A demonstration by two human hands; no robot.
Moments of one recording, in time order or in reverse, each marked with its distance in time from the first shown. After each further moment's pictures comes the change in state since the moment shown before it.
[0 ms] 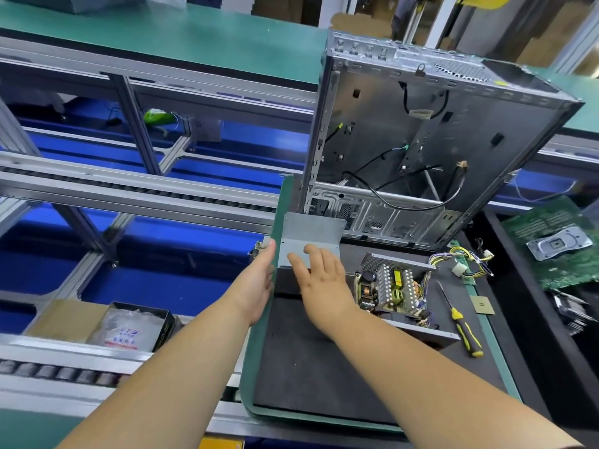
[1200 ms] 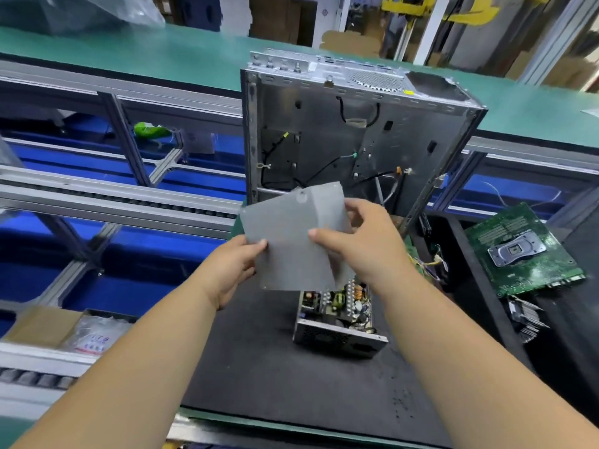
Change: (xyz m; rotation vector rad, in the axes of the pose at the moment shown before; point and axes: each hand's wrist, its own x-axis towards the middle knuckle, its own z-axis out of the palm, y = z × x) left_hand 0.000 0.018 0.096 0.184 0.029 0.129; right_hand -0.040 0.159 -0.133 1.025 0.130 0.480
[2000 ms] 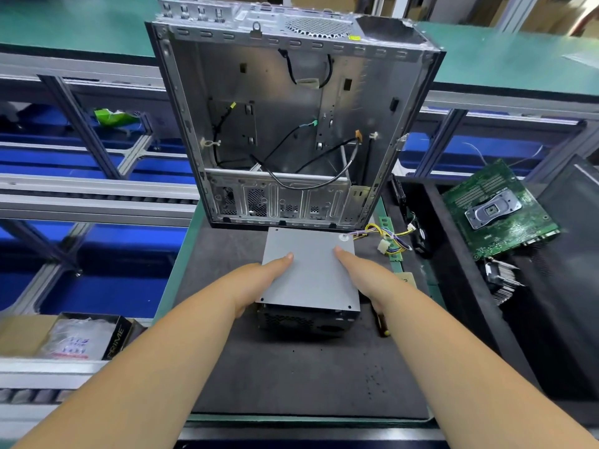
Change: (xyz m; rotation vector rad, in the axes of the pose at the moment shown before) left_hand 0.011 -0.037 0.072 0.496 -0.067 -0.416; right_hand 0.006 0.132 -0.008 0.217 -0.333 0.795
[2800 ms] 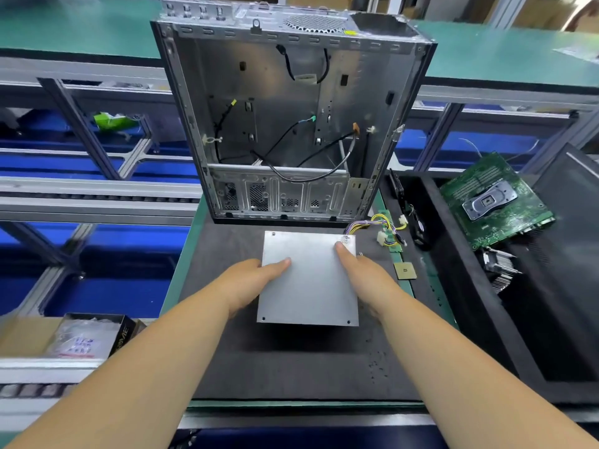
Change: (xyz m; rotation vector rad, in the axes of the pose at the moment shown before) left_hand -0.011 -0.025 -0.008 0.093 0.028 0.199; right_hand -0.008 0.027 0.011 -0.171 0.180 -0.190
